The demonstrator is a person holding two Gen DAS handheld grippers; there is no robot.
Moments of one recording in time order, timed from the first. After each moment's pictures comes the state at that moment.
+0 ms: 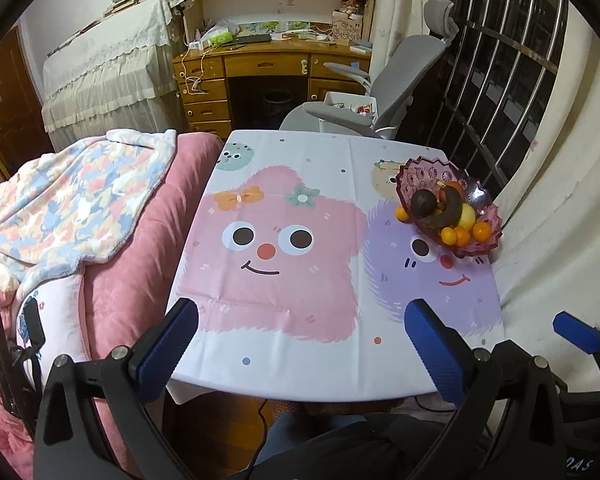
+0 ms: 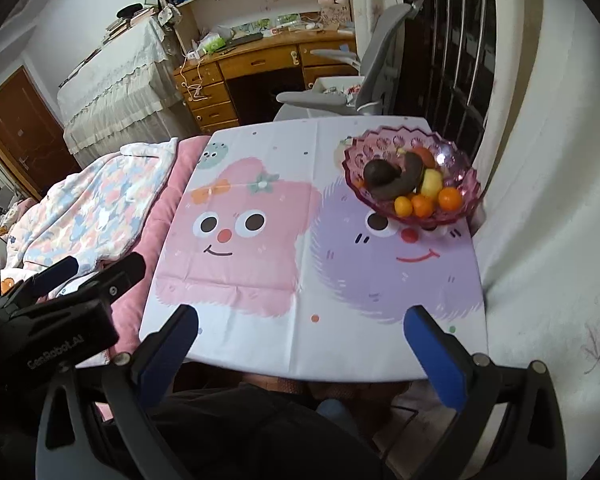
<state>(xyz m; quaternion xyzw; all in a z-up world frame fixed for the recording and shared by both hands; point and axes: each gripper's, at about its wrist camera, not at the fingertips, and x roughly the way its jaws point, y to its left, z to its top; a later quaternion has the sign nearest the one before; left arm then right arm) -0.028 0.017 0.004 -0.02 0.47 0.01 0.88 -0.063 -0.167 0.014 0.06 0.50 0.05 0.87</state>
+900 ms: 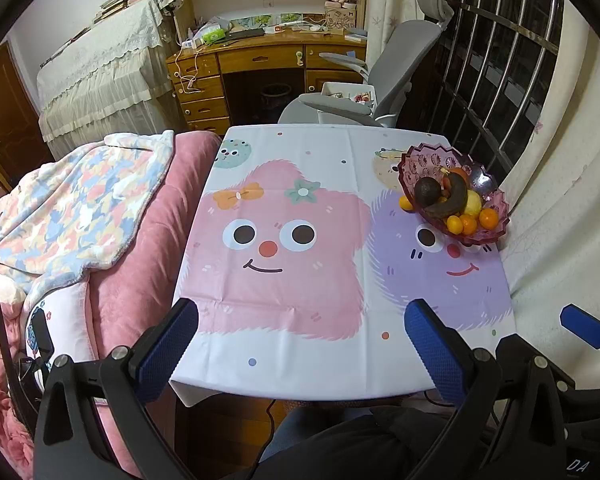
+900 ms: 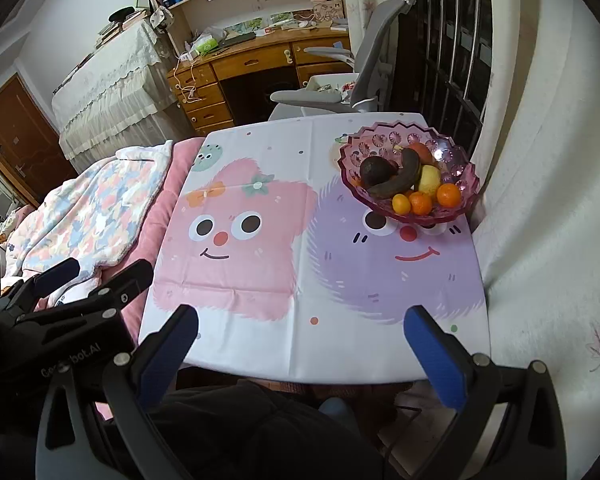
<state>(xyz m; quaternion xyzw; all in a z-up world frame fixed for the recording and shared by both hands) -0.016 0.005 -0.003 0.00 0.48 0.01 0.88 -0.055 -0.172 0.006 0.07 0.50 0.04 0.86</state>
